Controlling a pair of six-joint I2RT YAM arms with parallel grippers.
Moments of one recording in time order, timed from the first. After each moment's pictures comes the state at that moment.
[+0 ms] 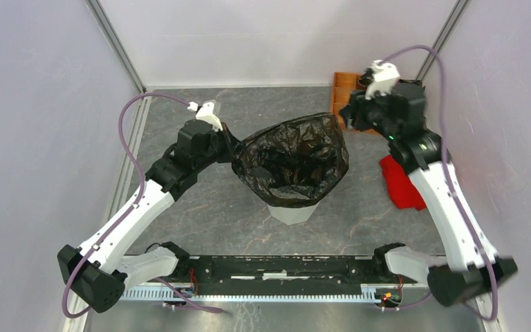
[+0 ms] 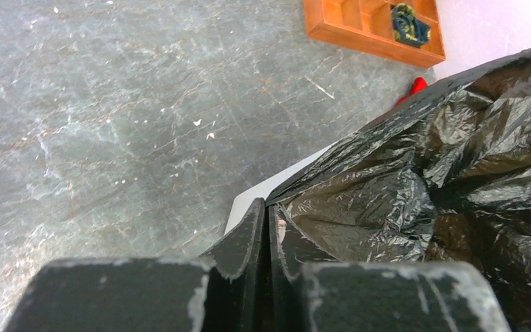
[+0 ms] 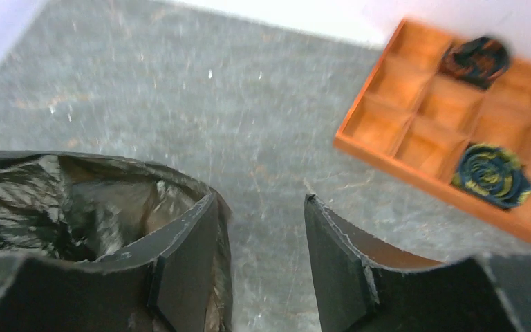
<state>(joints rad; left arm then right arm) -0.56 1.08 1.04 -0.37 -0.02 -0.57 0.30 1.23 1.39 -0.55 -0.08 0.06</state>
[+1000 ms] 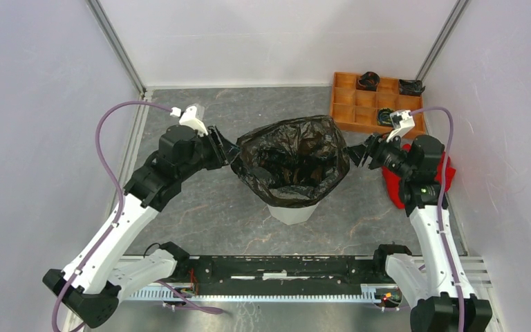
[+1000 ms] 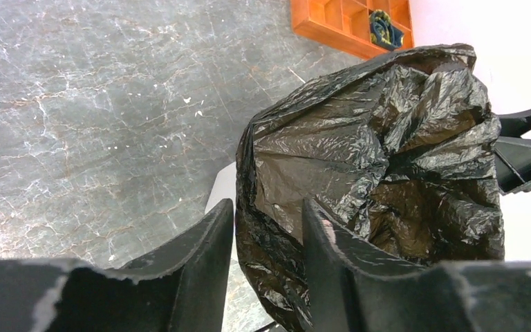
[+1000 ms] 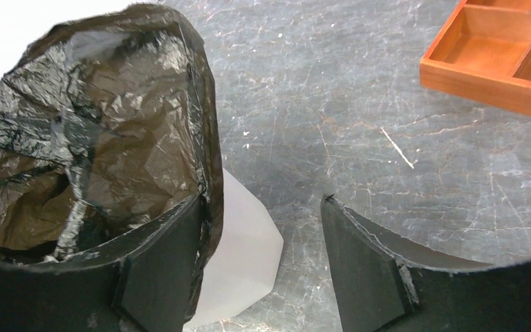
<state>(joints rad) -0.55 0.94 1.10 -0.57 -0.02 -0.66 -0.06 0.84 0.74 -0.15 -0.66 0.28</state>
